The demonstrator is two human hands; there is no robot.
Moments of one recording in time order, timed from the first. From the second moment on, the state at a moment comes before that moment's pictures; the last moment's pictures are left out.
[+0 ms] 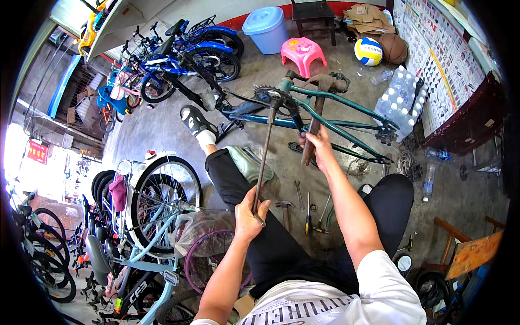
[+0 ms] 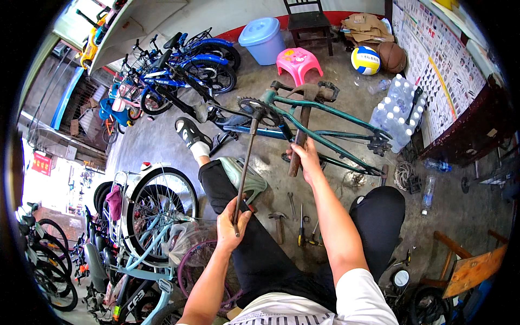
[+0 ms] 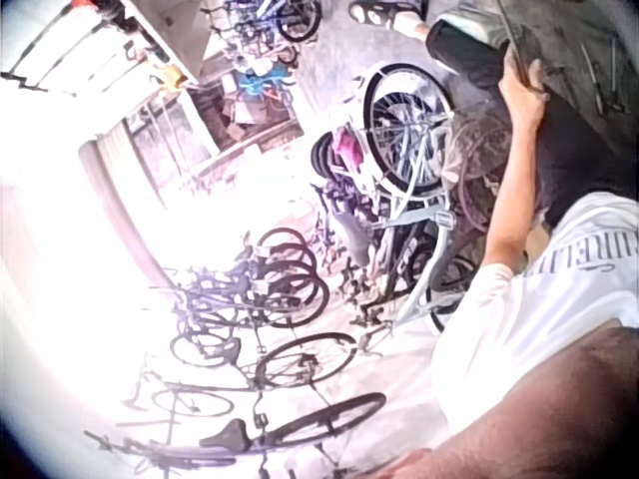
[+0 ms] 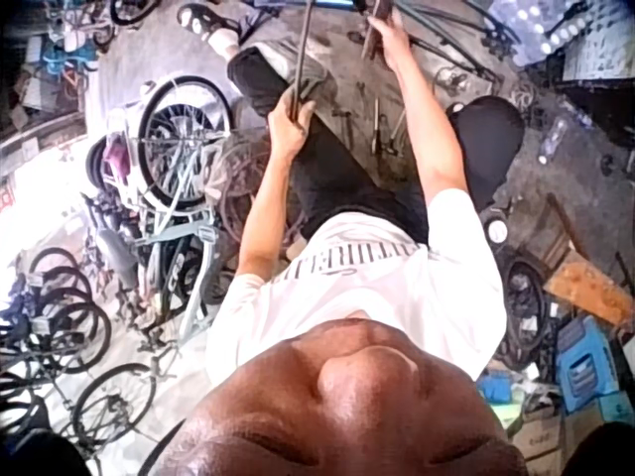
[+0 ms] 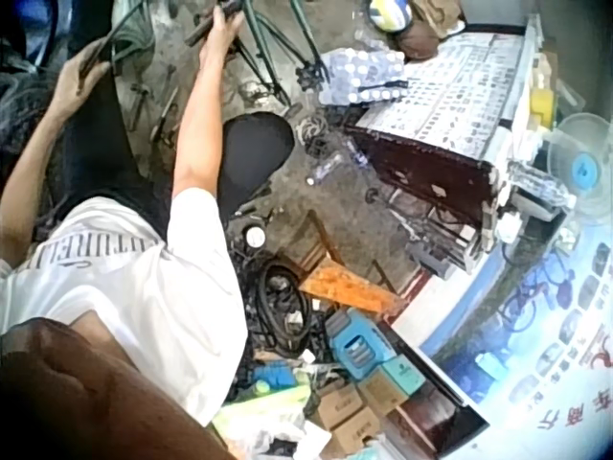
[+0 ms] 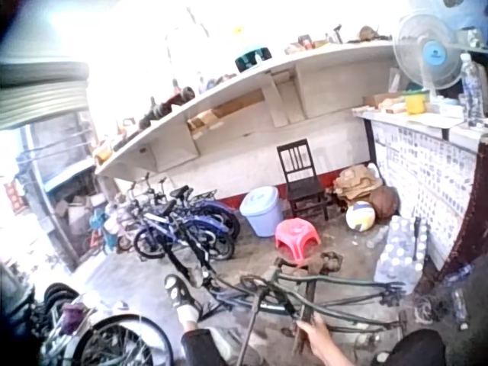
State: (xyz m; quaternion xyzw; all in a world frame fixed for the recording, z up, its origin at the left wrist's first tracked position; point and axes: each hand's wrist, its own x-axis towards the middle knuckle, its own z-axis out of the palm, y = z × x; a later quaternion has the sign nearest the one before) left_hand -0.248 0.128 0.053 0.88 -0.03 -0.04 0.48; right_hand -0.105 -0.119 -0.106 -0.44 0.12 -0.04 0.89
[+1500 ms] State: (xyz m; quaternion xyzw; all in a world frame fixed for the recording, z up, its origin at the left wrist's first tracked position) left_hand -0.248 0.127 0.068 0.82 0.01 -0.10 0.57; right_hand -0.081 -0.202 0.029 -0.81 0.17 -0.47 0.30
